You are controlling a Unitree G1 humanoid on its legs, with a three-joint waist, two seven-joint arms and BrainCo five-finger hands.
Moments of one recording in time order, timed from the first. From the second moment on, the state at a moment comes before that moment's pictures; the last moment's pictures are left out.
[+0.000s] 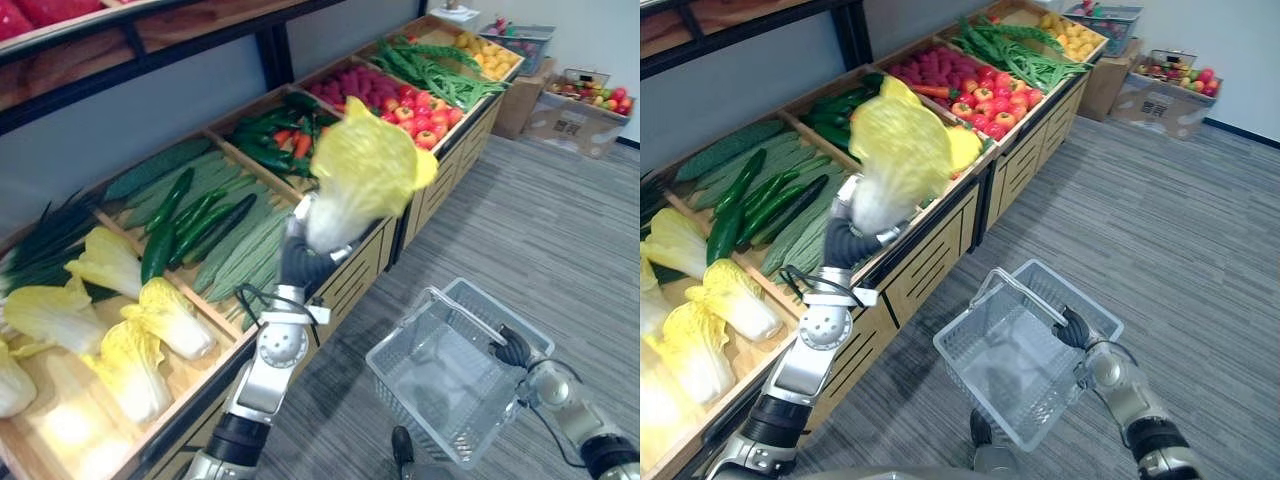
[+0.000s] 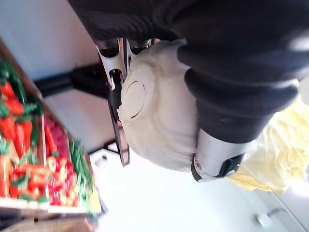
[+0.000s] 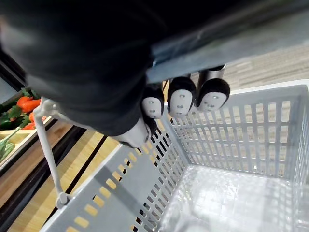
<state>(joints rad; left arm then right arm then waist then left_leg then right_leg) -0.19 0.19 -0.27 -0.06 0.29 -0.28 0.31 -0.13 -0.59 0.17 0.61 -0.41 -0.19 0.03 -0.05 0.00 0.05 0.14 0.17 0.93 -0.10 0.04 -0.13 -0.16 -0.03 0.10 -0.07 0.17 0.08</state>
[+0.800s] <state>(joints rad) -0.30 0.52 -0.85 0.24 0.53 -0.47 0.13 -0.20 -0.73 0.42 0.36 -0.41 -0.30 0.03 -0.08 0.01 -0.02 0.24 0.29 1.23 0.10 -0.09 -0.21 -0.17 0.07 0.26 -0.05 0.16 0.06</state>
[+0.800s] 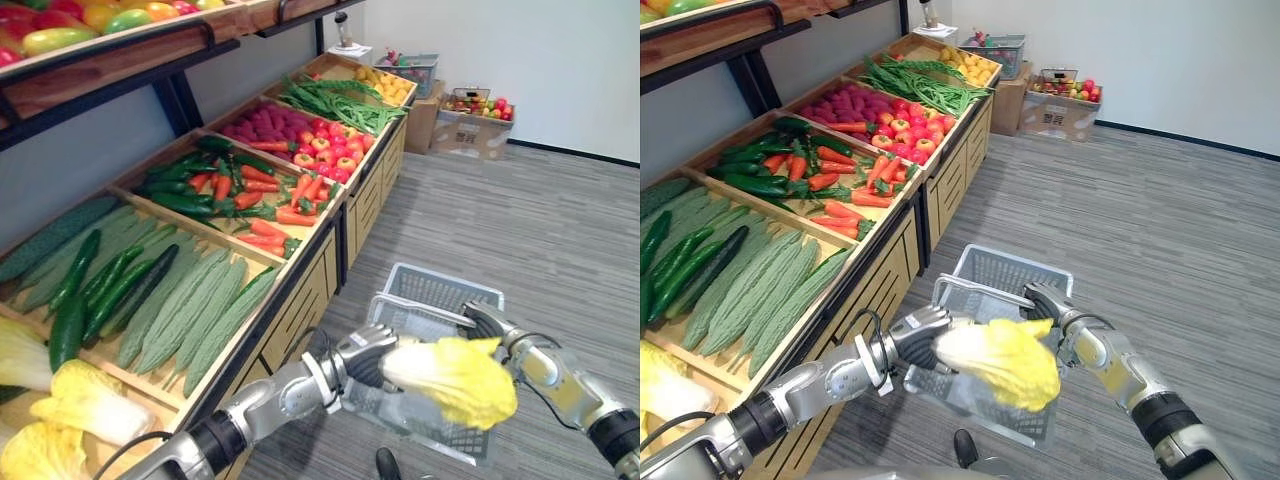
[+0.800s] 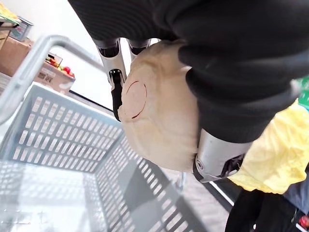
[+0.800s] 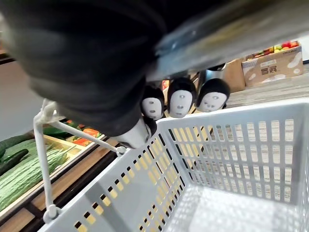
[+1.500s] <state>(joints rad) -0.35 0.53 -0.90 0.50 0.73 -0.47 0.19 -0.29 -0.74 0.53 0.29 -0.33 -0.33 0.04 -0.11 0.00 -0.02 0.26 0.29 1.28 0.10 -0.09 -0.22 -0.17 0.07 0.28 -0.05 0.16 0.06</state>
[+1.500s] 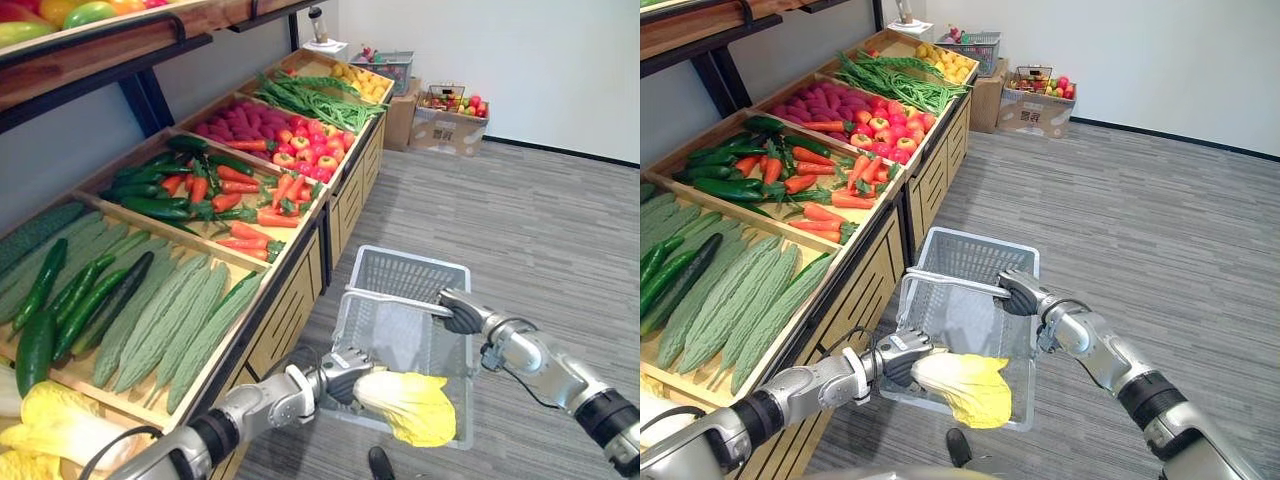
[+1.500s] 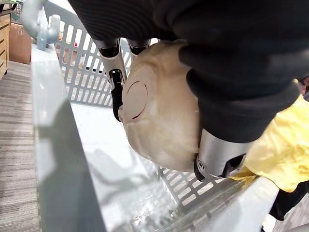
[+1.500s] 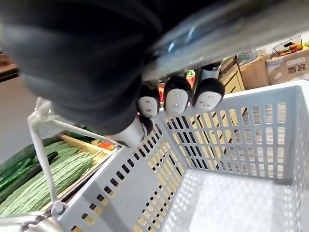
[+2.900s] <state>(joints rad) -0.30 0.37 -0.82 0.10 0.57 -0.45 0.14 -0.09 -0.64 0.23 0.30 -0.32 -0.26 0.11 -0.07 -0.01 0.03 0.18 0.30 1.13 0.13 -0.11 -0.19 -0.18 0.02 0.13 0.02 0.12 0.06</state>
